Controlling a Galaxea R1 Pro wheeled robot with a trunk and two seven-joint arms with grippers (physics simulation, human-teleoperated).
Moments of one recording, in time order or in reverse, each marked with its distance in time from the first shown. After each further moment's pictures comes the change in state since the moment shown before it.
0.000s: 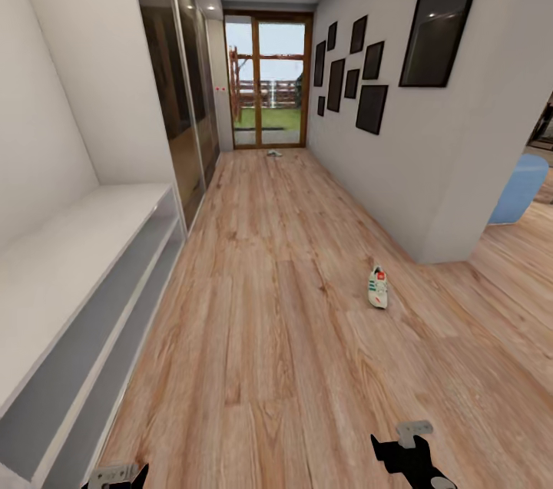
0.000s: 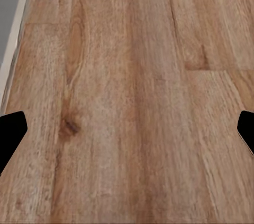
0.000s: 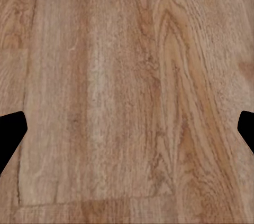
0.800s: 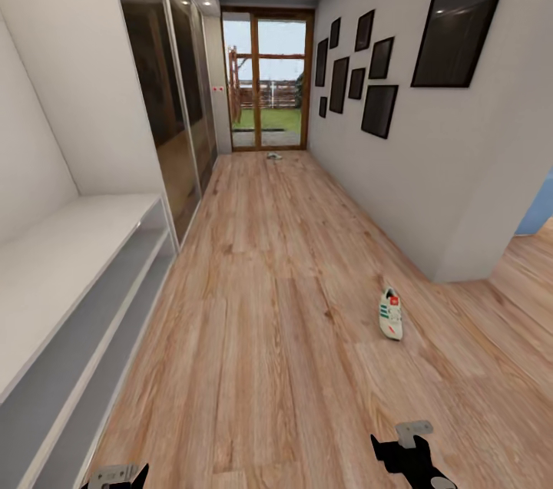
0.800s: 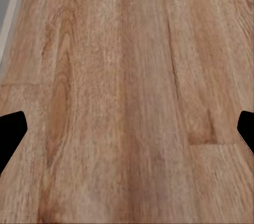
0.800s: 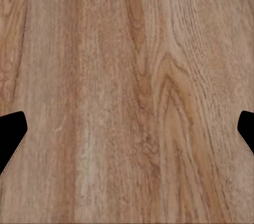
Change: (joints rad) left arm 0.000 0.000 0.000 0.001 0.000 0.000 0.000; right arm 0.000 0.000 0.000 0.000 -0.001 0.000 0.000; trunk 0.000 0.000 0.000
